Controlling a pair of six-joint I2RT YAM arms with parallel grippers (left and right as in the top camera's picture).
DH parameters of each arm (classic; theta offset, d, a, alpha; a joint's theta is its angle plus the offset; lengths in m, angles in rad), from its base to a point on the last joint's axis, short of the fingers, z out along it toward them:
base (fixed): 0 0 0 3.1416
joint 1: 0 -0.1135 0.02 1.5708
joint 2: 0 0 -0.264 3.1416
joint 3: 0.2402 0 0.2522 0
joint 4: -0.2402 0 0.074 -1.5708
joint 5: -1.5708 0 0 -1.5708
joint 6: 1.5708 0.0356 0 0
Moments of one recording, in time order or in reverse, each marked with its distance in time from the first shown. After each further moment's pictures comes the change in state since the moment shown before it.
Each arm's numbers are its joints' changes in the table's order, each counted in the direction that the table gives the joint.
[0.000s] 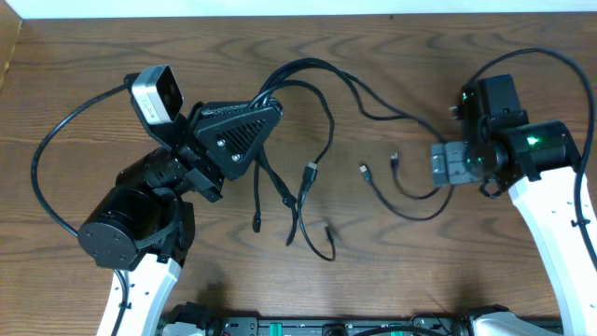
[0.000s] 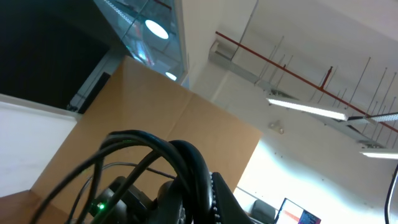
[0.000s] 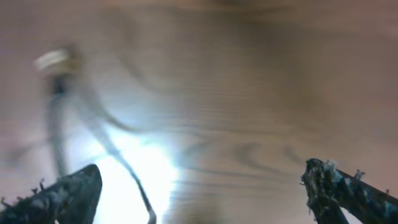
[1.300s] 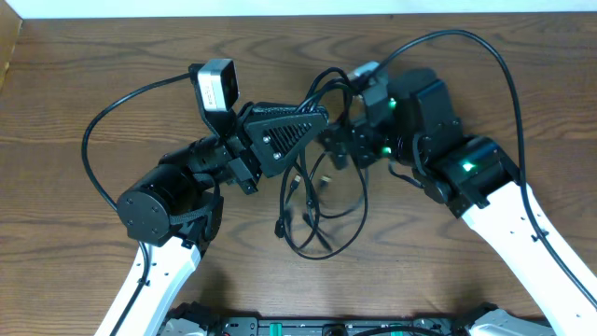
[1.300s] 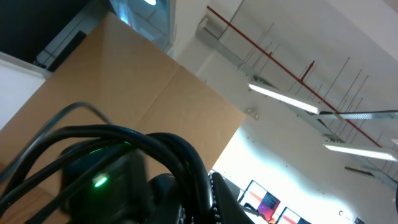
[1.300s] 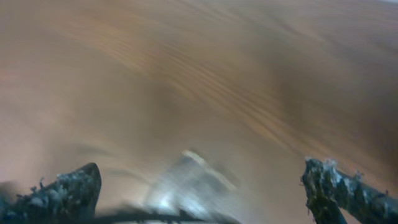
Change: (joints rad) left arm 0.165 0.097 0.000 -0.003 -0.008 0.000; right arm -0.346 0.012 -0.005 0.526 0.235 0.179
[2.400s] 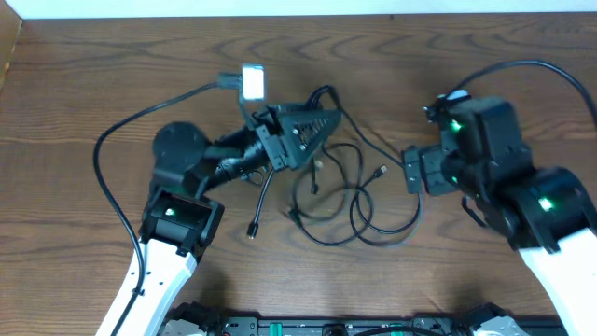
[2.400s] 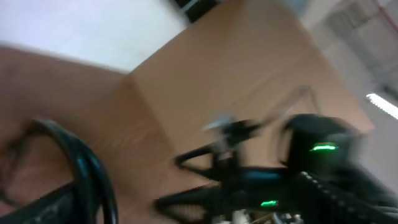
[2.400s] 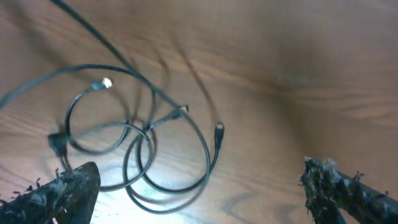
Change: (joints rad) left arm 0.002 -0.036 0.016 -0.899 0.089 0.484; right arm 0.147 -0.224 -0.003 -0.378 -0.224 -0.093
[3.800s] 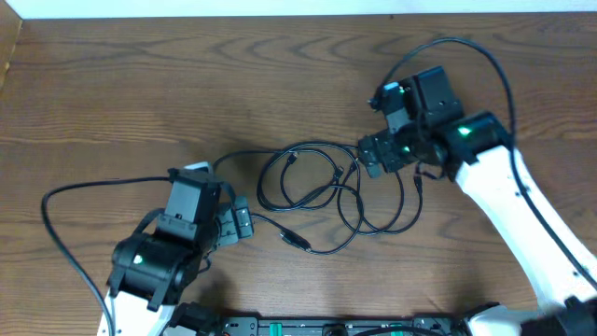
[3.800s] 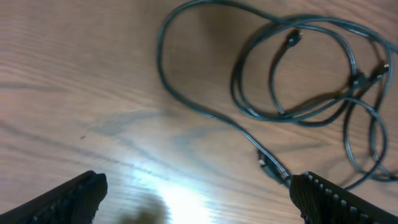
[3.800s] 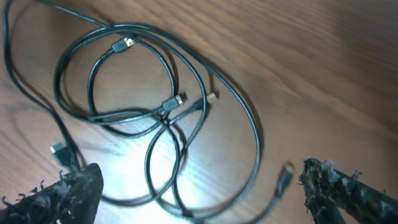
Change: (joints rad) left arm 0.000 -0.224 0.010 -1.352 0.930 0.460; right arm 0.000 0.386 -0.002 0.192 0.271 -0.143
